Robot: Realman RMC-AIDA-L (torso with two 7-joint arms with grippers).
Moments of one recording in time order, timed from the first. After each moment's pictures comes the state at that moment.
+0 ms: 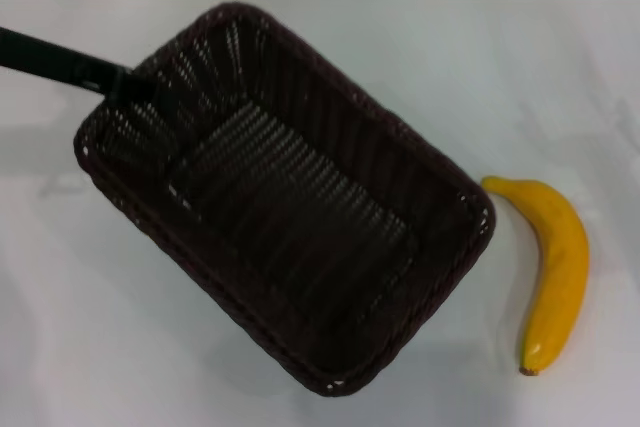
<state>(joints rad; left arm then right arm) -0.81 -1.84 0.76 0.69 -0.84 -1.57 1.00 0.32 2.02 1.84 0.26 -0.30 1.20 -2.52</state>
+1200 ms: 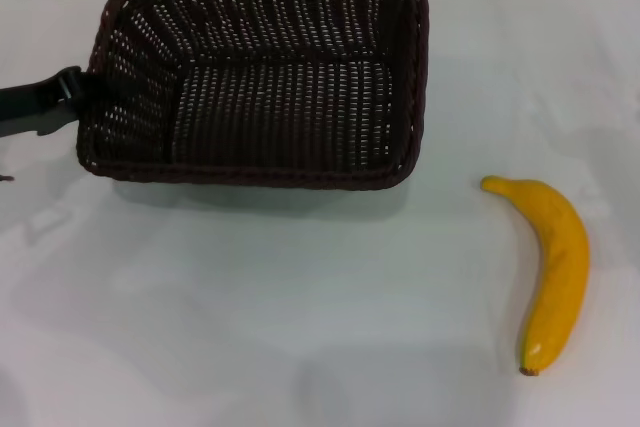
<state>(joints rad) -0.59 -1.96 0.53 0.58 -1.03 -1.25 0.87 0.33 2.02 1.88 0.26 -0.27 1.19 -2.53</state>
